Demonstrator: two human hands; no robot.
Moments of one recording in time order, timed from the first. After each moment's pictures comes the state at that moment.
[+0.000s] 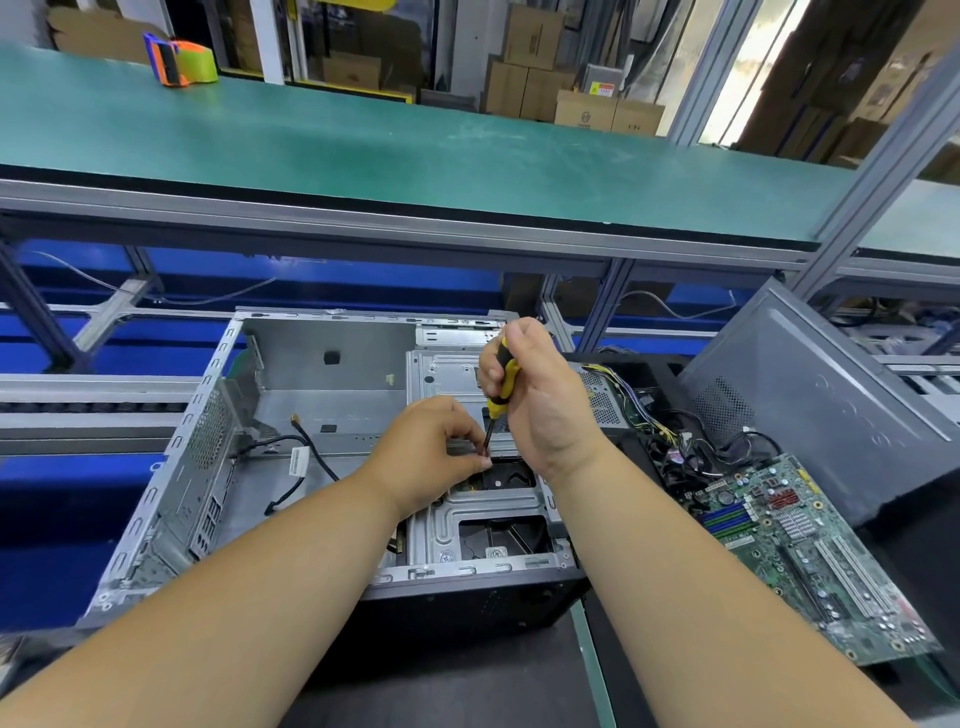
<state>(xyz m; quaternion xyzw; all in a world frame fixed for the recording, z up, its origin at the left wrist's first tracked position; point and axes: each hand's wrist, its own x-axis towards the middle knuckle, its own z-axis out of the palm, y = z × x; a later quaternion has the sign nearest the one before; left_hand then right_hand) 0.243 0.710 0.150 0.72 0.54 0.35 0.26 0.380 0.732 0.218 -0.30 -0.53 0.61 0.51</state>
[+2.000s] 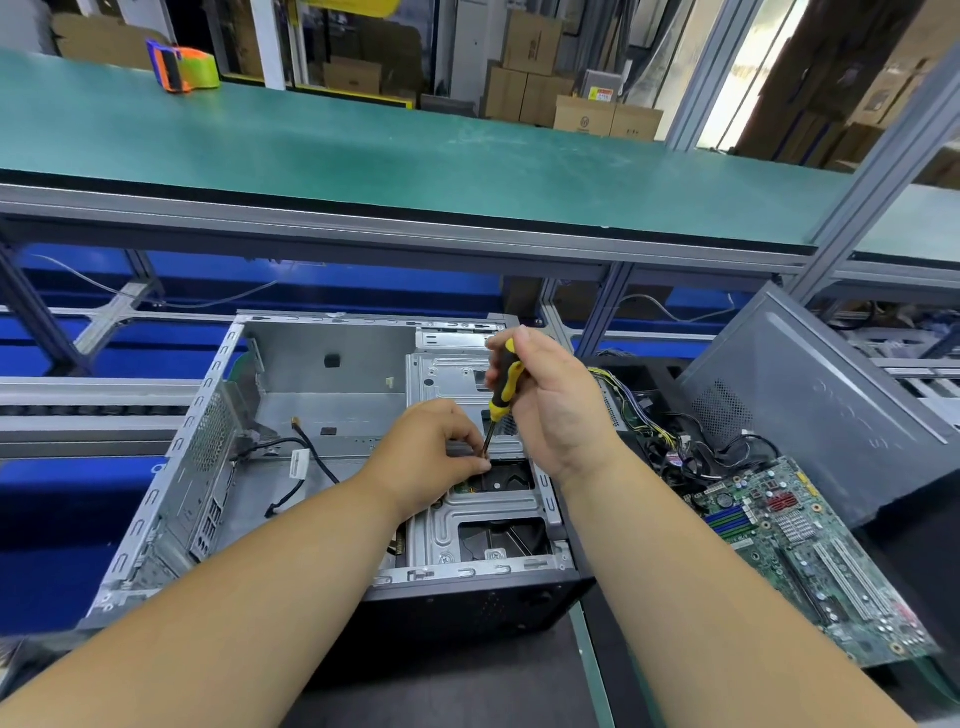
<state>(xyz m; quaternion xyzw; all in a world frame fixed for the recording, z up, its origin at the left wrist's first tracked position) 0.243 0.710 0.149 0.72 0.55 0.34 0.26 0.388 0.727 0.225 -0.33 -0.48 0.63 0.52</state>
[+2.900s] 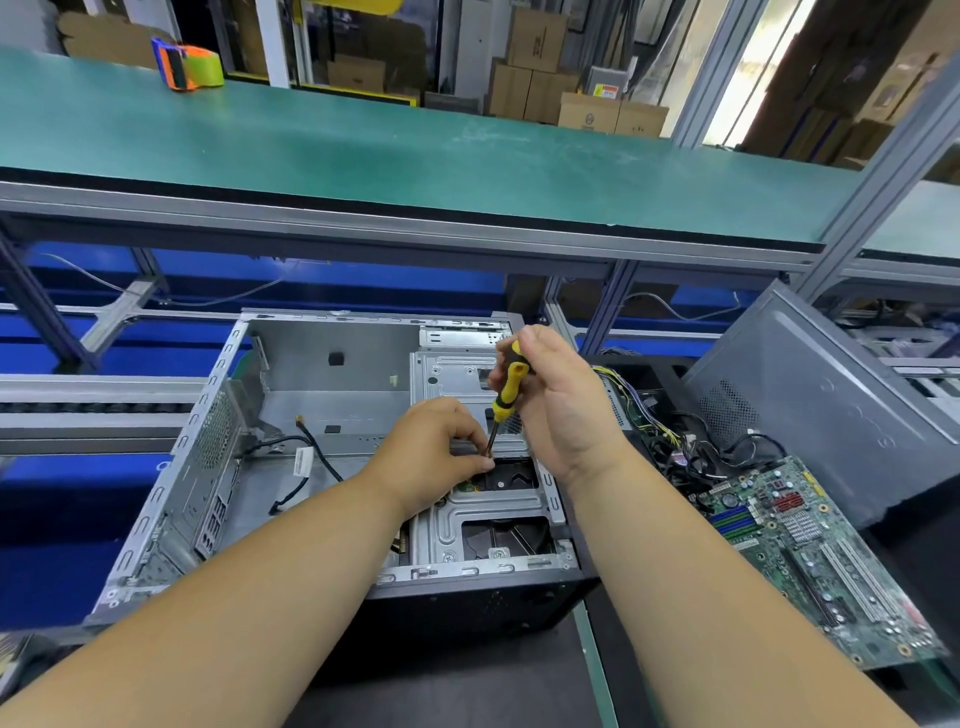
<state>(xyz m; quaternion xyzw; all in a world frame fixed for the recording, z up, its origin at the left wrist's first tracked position) 0.244 0.711 0.148 0.72 0.55 0.35 0.26 0.391 0.731 0.219 -0.32 -0.50 0.62 0.51</state>
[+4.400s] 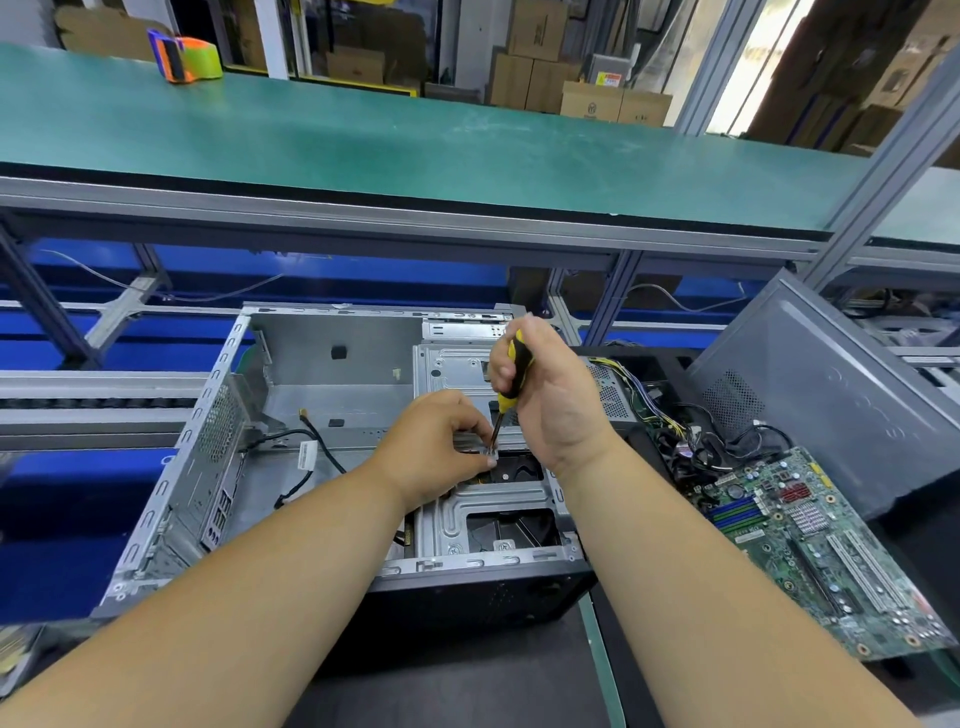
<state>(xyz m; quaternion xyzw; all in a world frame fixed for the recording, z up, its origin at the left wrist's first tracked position) 0.242 0.708 0.152 0.73 0.54 0.33 0.25 0.380 0.731 0.217 -0.30 -0.50 0.63 0.52</state>
